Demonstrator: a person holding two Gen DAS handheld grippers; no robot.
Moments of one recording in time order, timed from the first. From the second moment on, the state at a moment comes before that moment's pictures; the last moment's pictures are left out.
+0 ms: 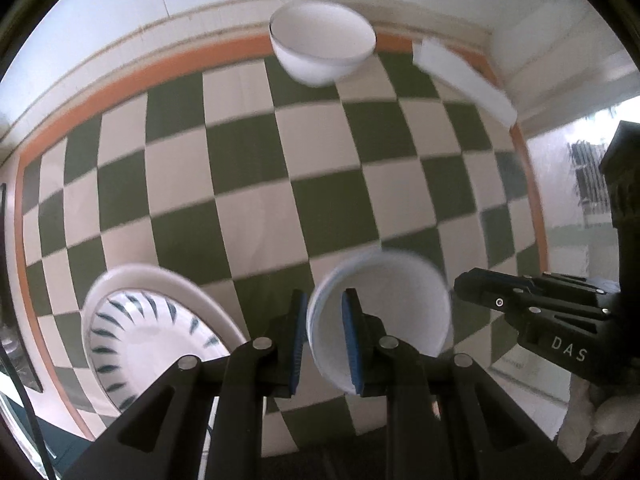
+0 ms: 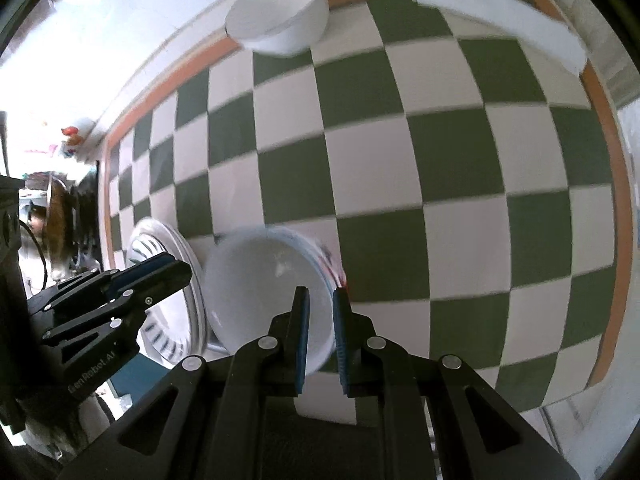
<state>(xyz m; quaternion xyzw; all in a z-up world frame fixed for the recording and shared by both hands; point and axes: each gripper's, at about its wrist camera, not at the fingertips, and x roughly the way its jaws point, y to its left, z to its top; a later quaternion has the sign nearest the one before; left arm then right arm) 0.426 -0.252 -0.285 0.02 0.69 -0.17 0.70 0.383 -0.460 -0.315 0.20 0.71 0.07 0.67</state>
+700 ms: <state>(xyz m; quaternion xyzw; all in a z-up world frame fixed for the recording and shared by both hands) 0.644 -0.272 -0.352 -0.09 0.72 -0.13 0.68 0.600 -0.508 -0.344 0.27 0.66 0.05 0.70</state>
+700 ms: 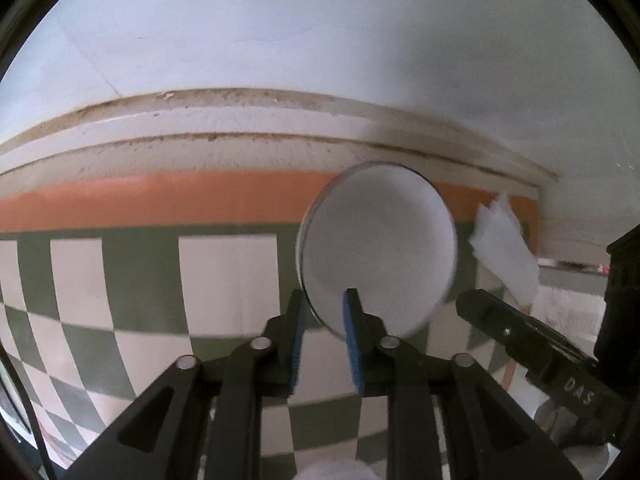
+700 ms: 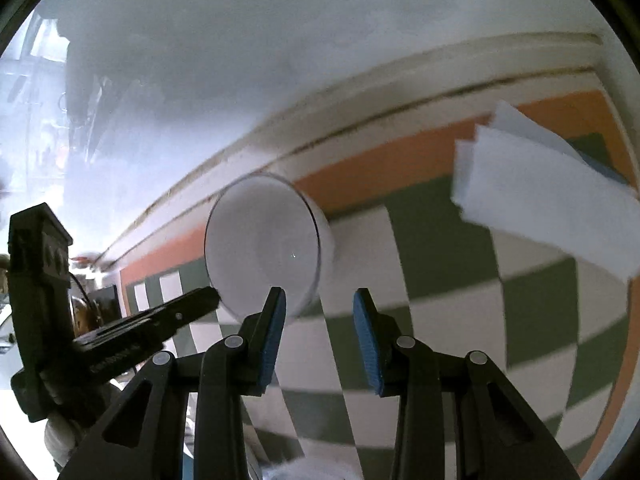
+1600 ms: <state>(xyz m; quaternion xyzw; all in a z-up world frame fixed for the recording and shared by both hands) 0.582 -0.268 -0.315 -0.04 0.68 -0.15 0.72 0.571 -0.463 -0.331 0.22 0.66 0.05 0.72</state>
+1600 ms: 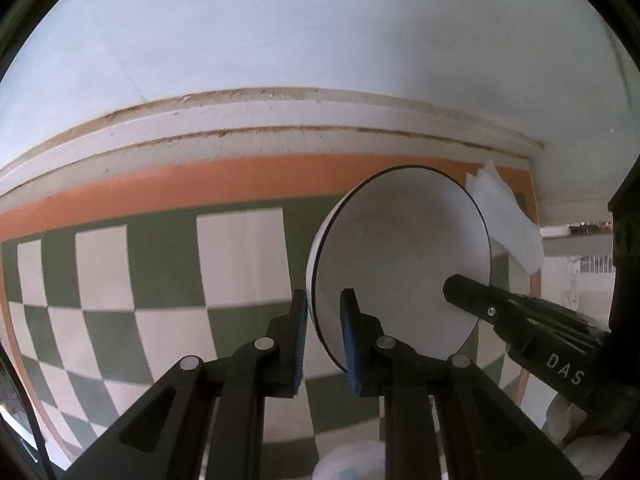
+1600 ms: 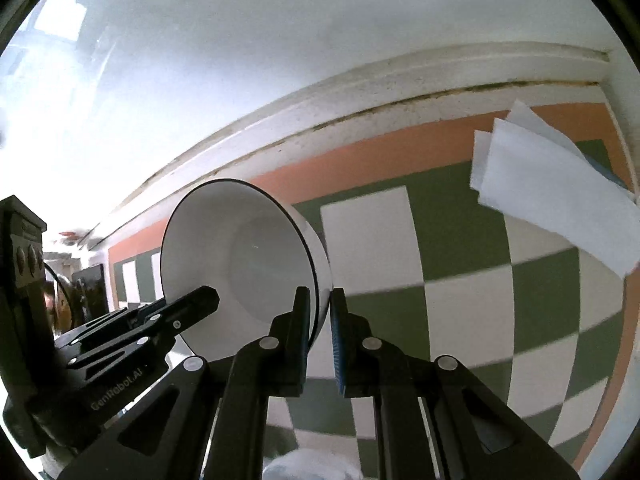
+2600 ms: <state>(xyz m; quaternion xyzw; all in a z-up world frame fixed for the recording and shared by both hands) 0.385 -0.247 -0.270 0.02 0.67 -0.21 0.71 0.336 -0.439 -0.276 0.25 0.64 0.04 0.73</state>
